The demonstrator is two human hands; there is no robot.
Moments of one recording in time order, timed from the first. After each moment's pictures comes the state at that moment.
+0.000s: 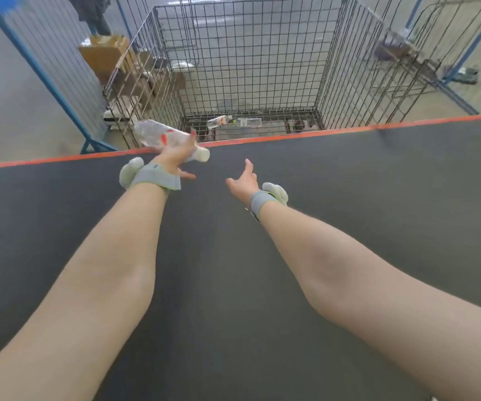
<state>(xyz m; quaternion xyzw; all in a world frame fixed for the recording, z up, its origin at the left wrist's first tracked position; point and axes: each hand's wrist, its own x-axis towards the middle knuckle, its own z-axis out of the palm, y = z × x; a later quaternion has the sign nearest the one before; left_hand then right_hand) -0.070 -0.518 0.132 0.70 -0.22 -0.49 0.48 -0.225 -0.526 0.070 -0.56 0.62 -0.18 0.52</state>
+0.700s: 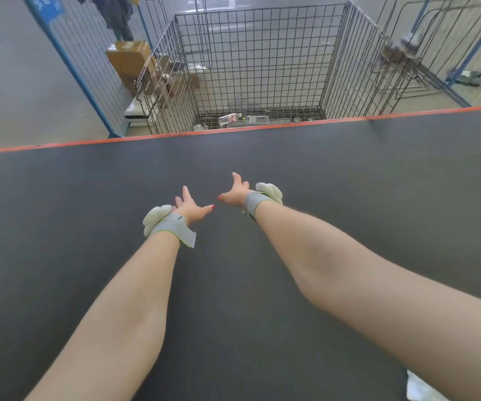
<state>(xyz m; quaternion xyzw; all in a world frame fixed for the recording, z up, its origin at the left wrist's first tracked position) -0.123 -0.292 0.088 0.86 -0.37 -0.33 0.09 -0.249 -0.365 0.098 -0.68 0.60 0.03 0.42</state>
